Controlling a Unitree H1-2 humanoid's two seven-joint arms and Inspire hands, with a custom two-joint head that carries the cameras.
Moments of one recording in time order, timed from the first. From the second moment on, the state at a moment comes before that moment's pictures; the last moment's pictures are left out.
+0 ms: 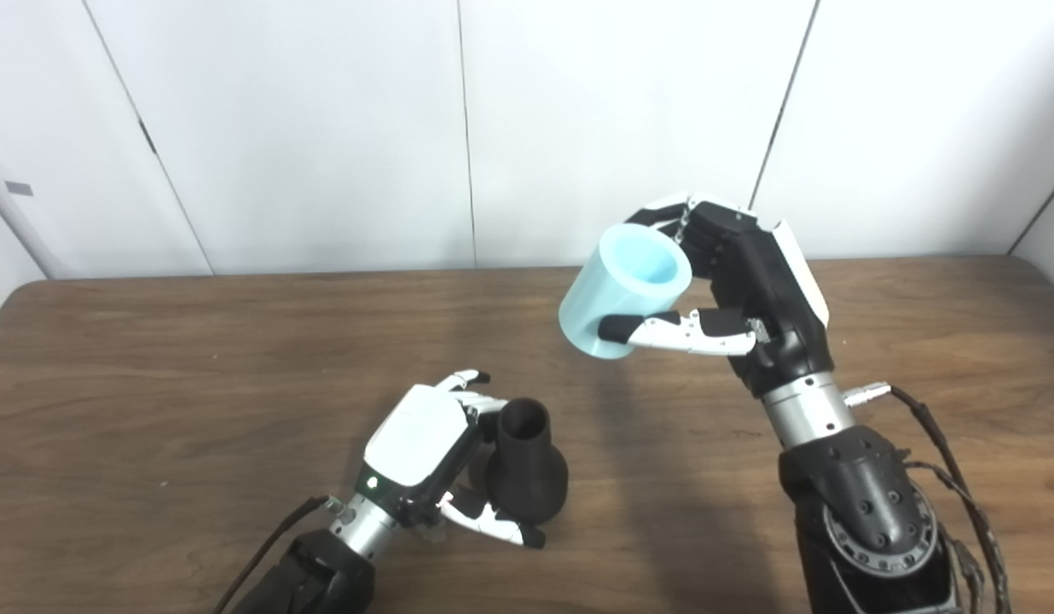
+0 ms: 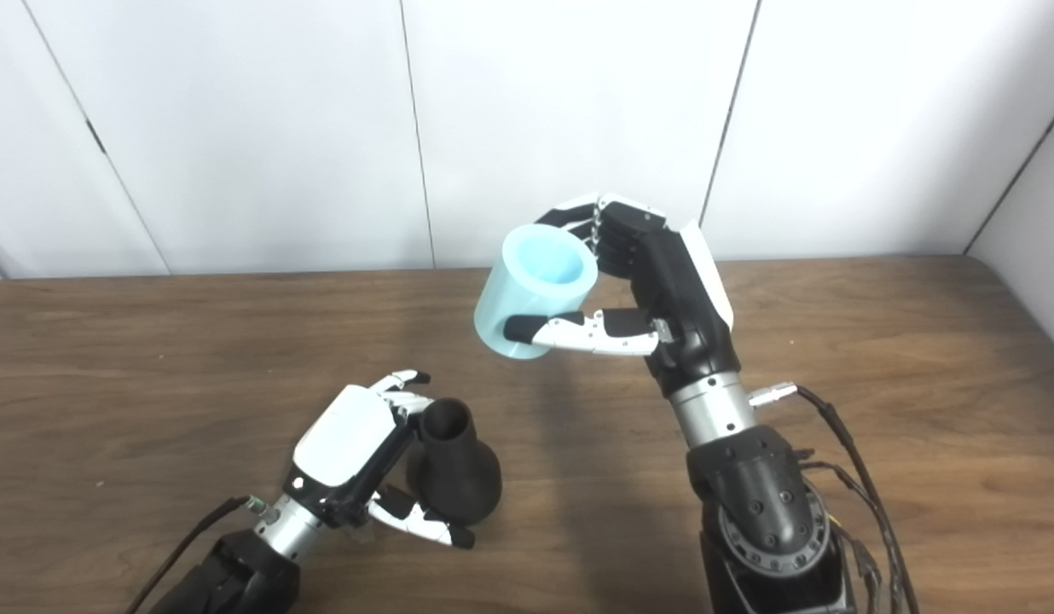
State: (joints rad) left arm -0.25 0.27 -0.44 0.18 0.92 -0.36 0.22; right arm -0.26 -0.08 0.06 -0.57 -0.08 0.32 0.06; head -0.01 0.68
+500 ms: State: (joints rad) left arm -0.25 0.27 -0.44 0.18 0.92 -0.36 0.20; right arm -0.21 -0.07 0.13 -0.60 -0.13 0.39 0.10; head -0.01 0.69
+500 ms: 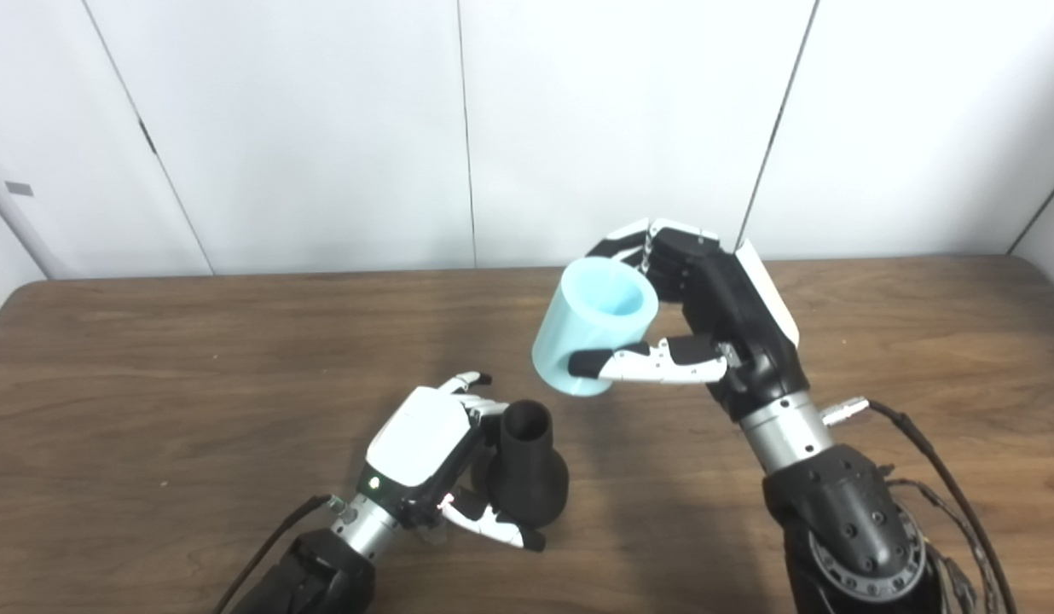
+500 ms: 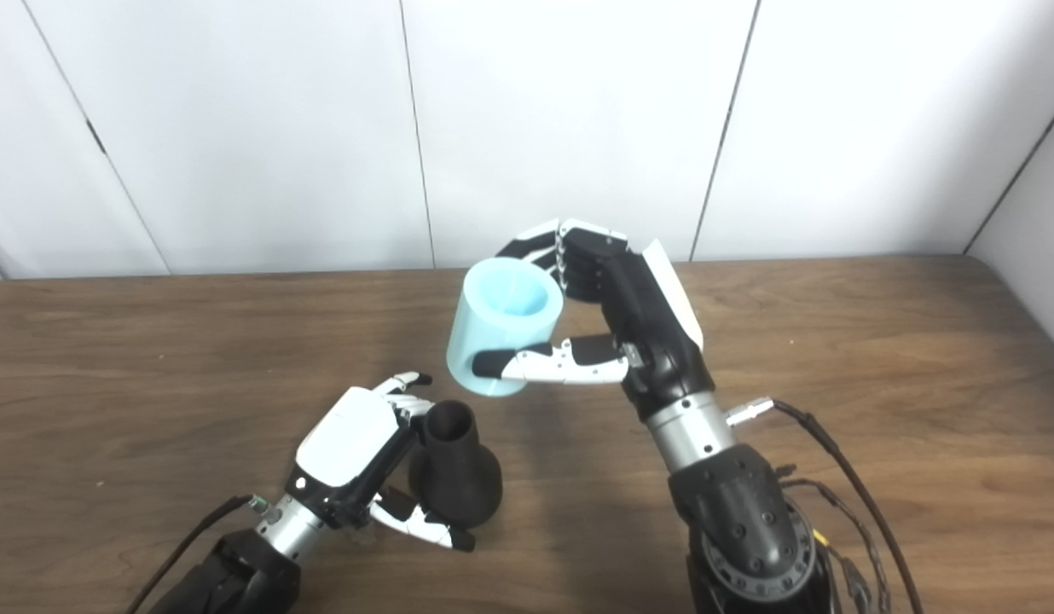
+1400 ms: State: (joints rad) left arm -0.25 0.27 -0.44 0.17 0.92 -0.36 0.19; right arm -0.15 -0.09 0.17 -0.53 -0.15 0.34 0.12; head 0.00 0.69
